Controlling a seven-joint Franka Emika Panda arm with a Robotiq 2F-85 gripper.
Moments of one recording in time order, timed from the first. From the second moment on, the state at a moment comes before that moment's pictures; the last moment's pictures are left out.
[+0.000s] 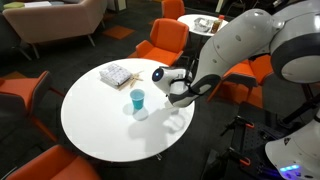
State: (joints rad) arm 0.34 0.82 -0.35 -1.88 -0.36 2.30 1.27
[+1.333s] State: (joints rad) arm 0.24 0.63 -0.35 -2.05 -0.63 2.48 1.51
